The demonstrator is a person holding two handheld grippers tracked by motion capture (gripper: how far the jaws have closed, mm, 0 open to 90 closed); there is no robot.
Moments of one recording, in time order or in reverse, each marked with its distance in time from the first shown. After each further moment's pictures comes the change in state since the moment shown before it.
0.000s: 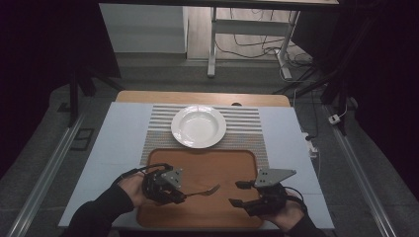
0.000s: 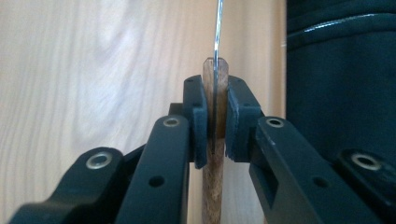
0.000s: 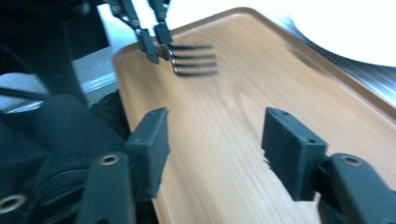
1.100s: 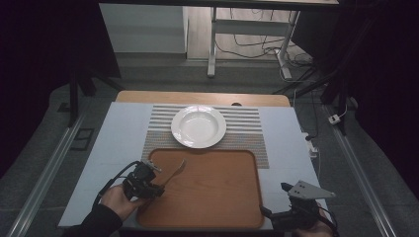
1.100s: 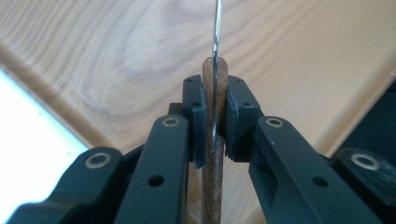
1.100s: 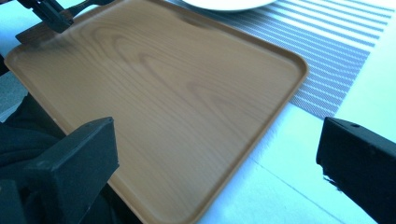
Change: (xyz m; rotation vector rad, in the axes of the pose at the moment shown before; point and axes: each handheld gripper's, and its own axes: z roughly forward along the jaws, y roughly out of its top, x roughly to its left) left arm 0.006 -0.049 -0.003 0.007 0.179 -0.692; right arm 0.005 -0.051 -0.054 -0.024 -0.358 0.194
